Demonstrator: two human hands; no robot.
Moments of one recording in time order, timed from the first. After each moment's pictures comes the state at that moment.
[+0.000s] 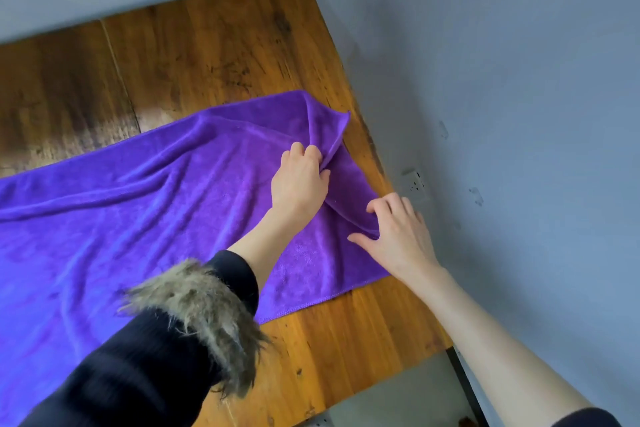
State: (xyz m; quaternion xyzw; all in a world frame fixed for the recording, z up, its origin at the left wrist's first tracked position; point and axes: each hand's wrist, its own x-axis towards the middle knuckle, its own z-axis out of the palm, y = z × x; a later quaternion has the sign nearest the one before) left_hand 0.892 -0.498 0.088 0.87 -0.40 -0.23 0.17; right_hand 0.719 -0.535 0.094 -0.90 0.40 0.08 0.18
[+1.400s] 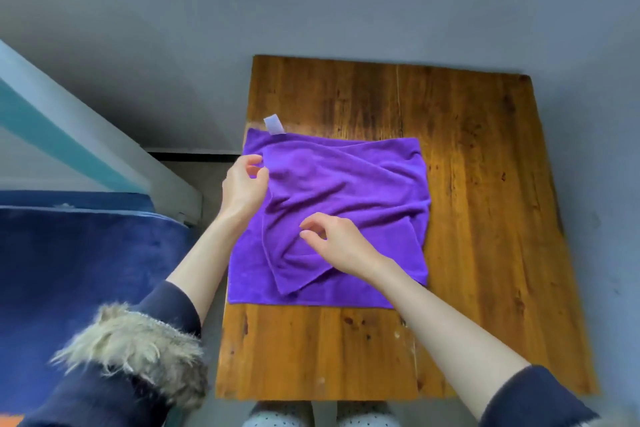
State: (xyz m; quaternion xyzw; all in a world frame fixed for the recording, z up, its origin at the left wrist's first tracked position) left_hand 1.131 -0.098 0.171 0.86 0.02 -0.22 0.46; right_hand 0.996 -0.210 0.180 -0.87 0.18 0.18 0.43
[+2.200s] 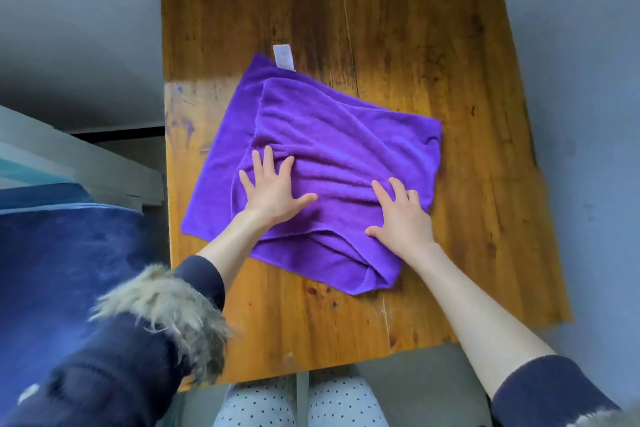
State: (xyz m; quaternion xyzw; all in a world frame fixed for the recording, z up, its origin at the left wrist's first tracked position) left_hand 1.052 -0.181 0.082 0.89 -0.28 -0.33 0.10; right_hand 0.882 -0.325 0.110 -0.90 0.33 0.26 0.13
